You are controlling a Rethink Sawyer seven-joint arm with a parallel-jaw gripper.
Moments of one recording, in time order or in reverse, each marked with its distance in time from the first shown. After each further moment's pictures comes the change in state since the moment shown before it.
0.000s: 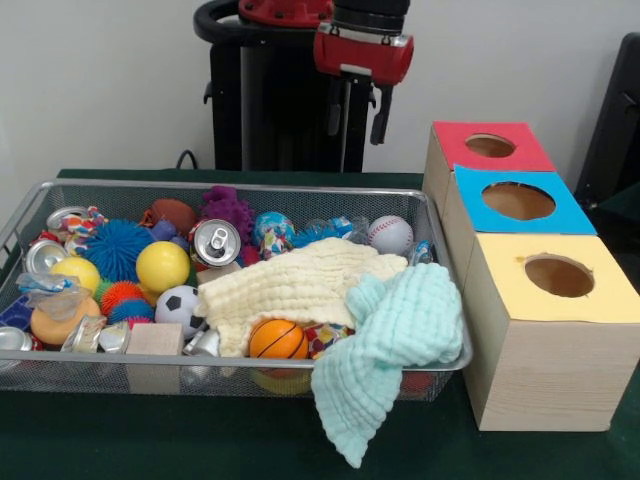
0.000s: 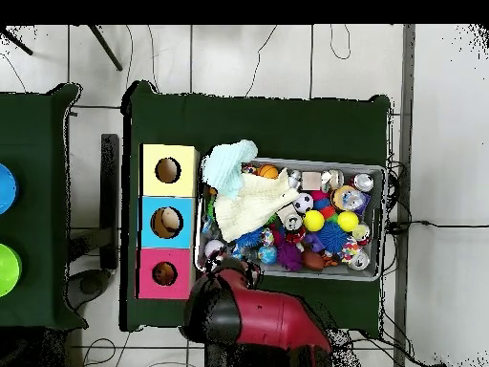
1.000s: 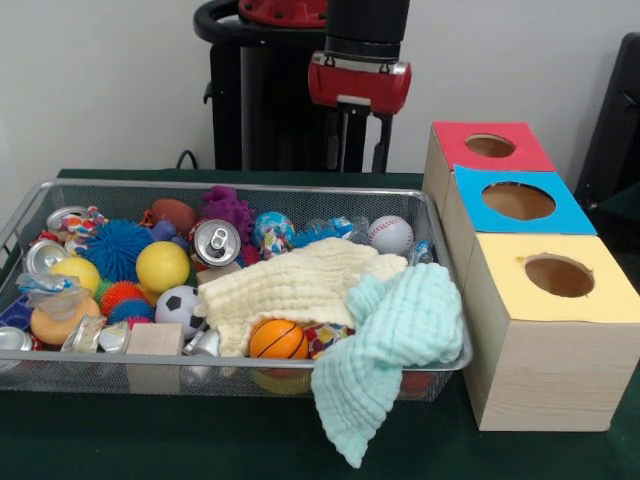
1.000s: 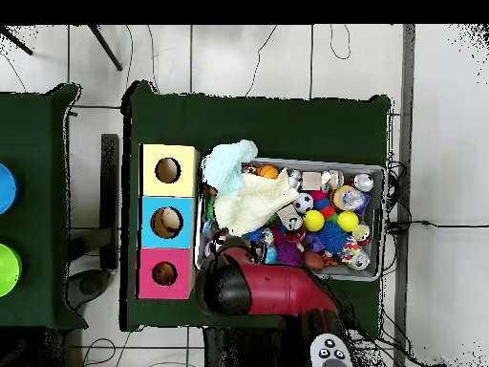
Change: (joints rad) arm -0.085 0.065 0.107 -0.099 -0.087 0.000 0.000
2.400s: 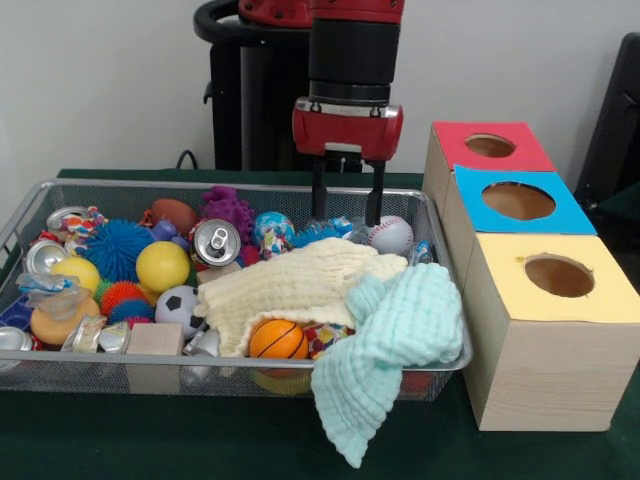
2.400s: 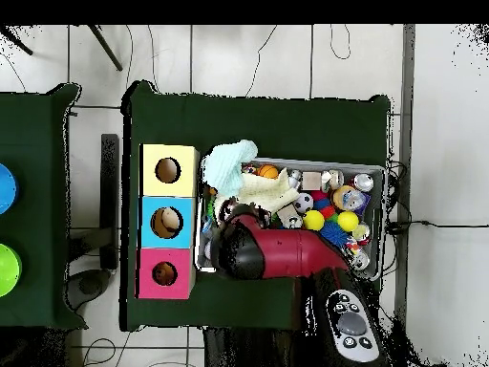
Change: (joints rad) arm -0.078 0.094 0.086 -0.170 -0.093 0.000 0.000
